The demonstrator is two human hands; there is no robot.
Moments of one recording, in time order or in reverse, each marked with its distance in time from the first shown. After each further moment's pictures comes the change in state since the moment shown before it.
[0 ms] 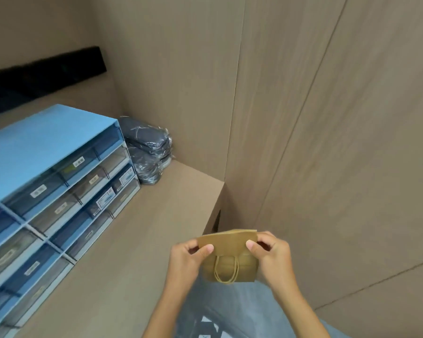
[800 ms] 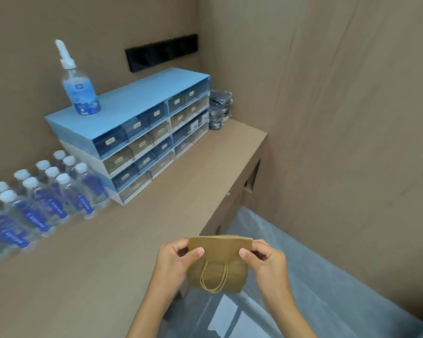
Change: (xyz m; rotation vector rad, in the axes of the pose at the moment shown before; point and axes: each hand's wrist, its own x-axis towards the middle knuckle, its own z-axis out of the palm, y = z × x) left_hand -0.475 -0.055 -0.193 -0.016 0.115 0.026; right_hand -0.480 -0.002 0.071 0.166 -0.191 -0.029
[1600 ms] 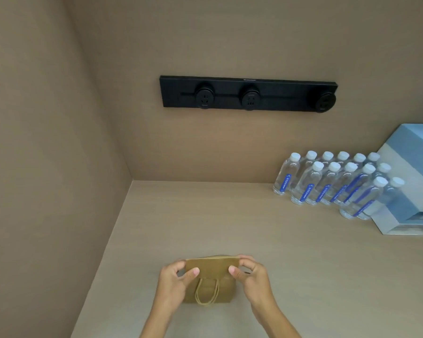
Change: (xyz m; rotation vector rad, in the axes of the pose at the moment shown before) left_hand -0.368 -0.137 -0.435 -0.004 1.082 -0.199; right_hand -0.285 0.066 0.493 -0.270 -1.050 0.183
